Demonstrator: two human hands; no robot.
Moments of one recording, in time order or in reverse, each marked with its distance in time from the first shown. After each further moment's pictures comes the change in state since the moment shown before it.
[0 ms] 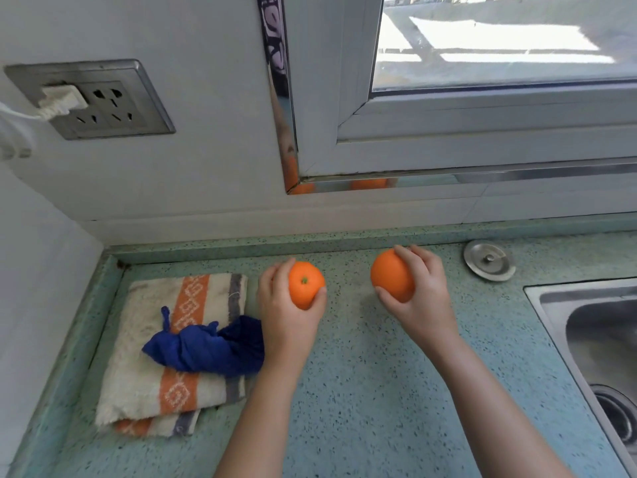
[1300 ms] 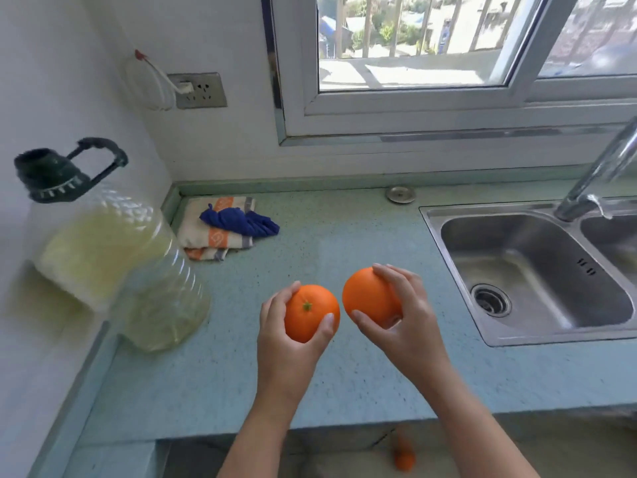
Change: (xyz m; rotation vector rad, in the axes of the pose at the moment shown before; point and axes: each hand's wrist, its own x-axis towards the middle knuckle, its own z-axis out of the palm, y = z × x) left_hand -0.372 0.104 -0.161 -0.301 -0.094 -0.044; right_hand -0.359 -0.062 -0.171 0.226 -0.008 -0.162
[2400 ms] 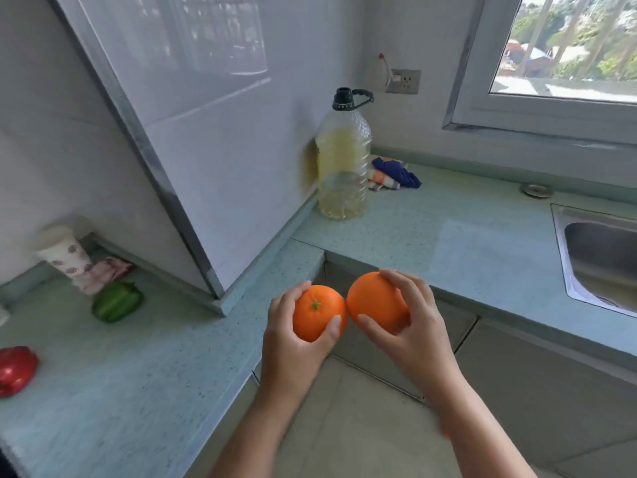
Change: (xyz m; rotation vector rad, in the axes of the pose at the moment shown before) left_hand -0.376 0.036 -0.151 0.174 0.499 0.008; right_hand -0.311 -0.140 -0.034 0.205 -0.411 -0.252
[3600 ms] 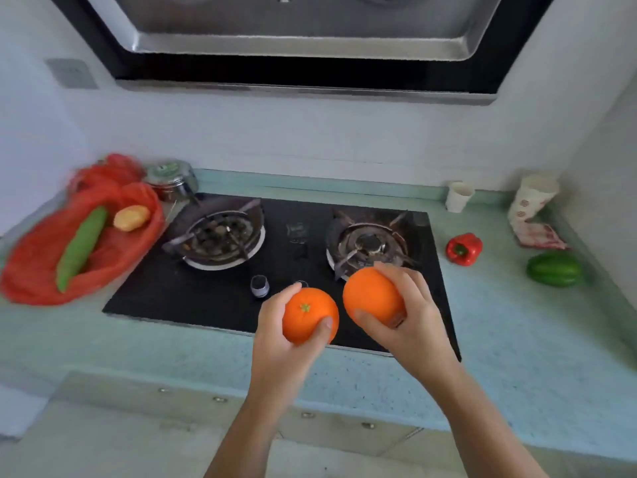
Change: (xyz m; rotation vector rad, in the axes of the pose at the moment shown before) left_hand -0.323 -0.064 -0.432 0.146 1.075 -0.517; right_hand -0.269 -0.301 0.351 0.328 -1.084 -0.586
